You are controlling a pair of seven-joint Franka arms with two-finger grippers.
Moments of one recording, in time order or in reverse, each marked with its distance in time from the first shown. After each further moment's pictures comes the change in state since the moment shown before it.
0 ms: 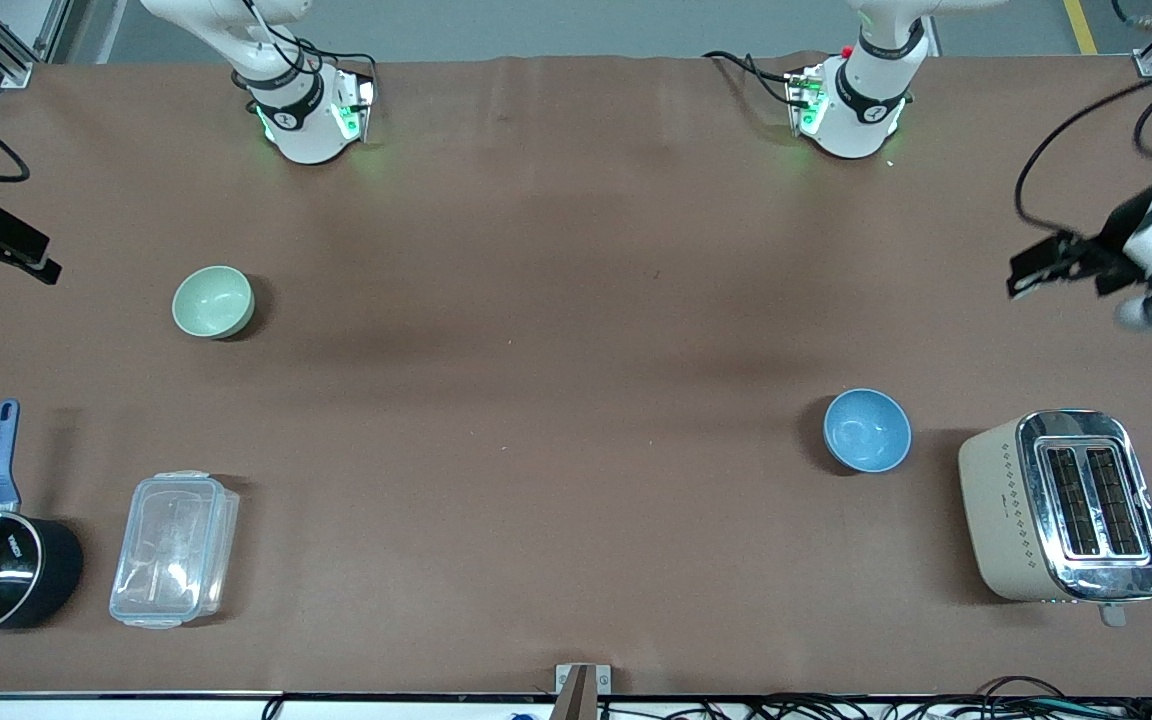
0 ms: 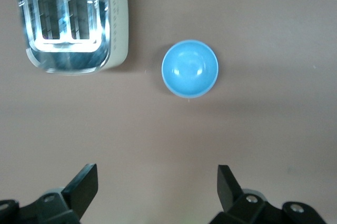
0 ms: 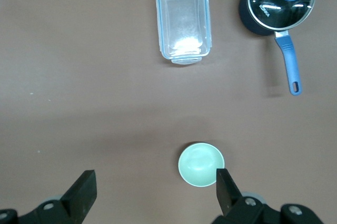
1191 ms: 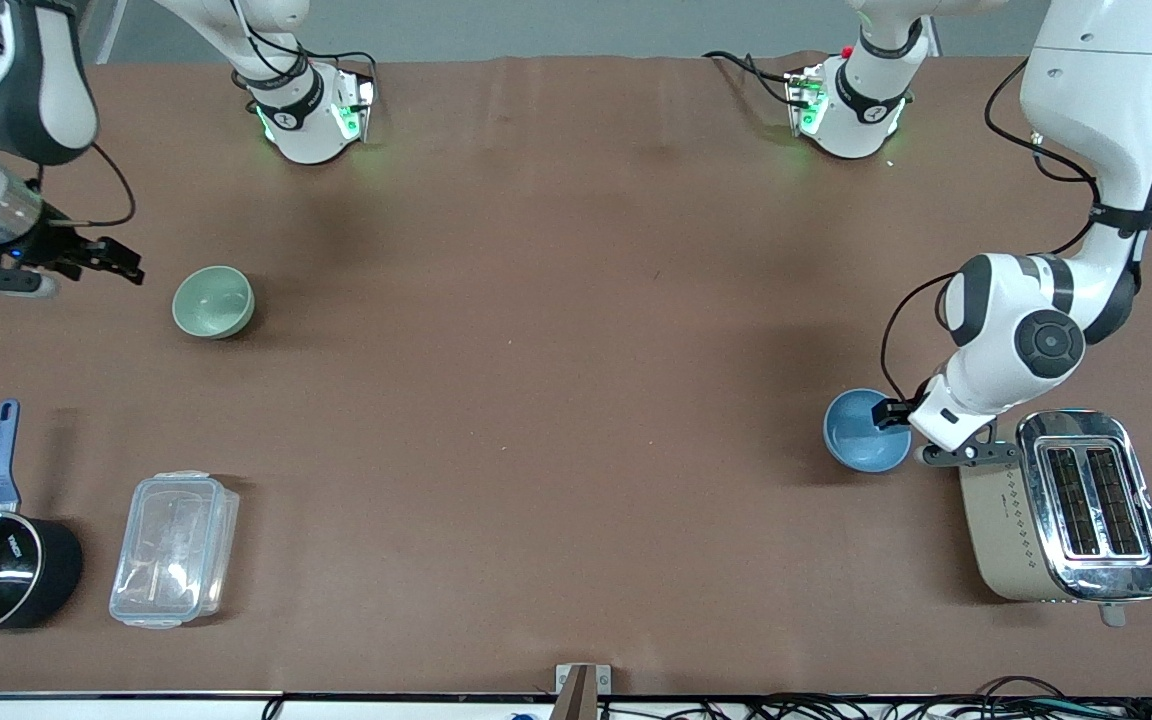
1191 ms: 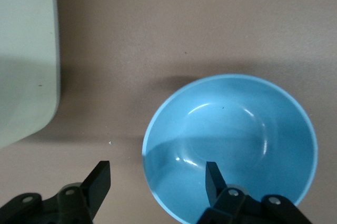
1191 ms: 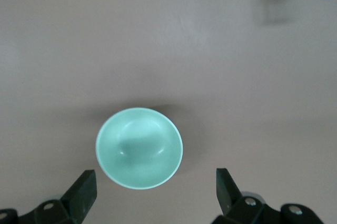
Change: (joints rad) left arm 0.000 0.335 -0.003 -0.403 0.104 0.788 -0.081; right arm -0.272 -0.216 -0.021 -1.012 -0.033 0.738 -0.236
